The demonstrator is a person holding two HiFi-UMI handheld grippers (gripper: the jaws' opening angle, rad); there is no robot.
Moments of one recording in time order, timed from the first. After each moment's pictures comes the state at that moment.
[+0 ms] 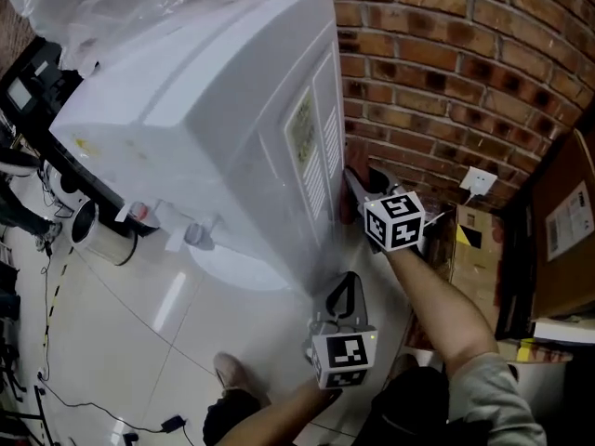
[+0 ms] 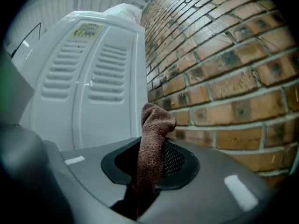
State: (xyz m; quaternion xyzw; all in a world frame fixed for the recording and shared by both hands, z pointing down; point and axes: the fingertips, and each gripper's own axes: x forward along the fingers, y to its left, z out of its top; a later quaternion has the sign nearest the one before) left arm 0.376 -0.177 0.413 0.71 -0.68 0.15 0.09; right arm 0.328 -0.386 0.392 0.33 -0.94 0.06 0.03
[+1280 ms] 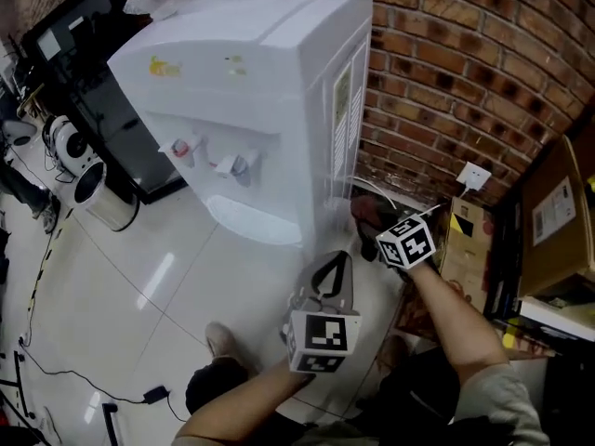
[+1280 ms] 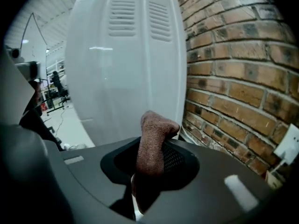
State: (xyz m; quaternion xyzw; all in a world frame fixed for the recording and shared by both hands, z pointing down) left arm 0.362 -0.113 0.357 0.73 -0.66 0.15 0.07; right arm 0.375 -0.254 0.502 0.21 -0.93 0.09 0.30
